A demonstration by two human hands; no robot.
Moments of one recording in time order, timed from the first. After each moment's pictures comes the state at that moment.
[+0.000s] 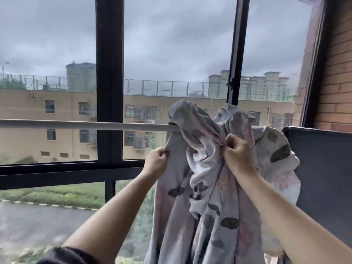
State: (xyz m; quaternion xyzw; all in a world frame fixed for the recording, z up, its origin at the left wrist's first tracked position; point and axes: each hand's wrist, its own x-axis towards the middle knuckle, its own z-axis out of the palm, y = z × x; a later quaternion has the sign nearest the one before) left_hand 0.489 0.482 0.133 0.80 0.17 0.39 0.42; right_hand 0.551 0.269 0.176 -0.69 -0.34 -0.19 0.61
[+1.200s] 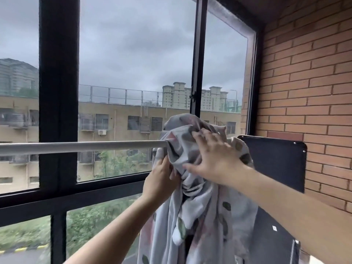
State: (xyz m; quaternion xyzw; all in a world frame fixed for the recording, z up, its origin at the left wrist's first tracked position) left_hand 0.523 0.443 0.135 0.88 0.00 0.41 0.26; right_hand 0.521 0.276 0.222 -0.91 -0.30 -0.30 0.01
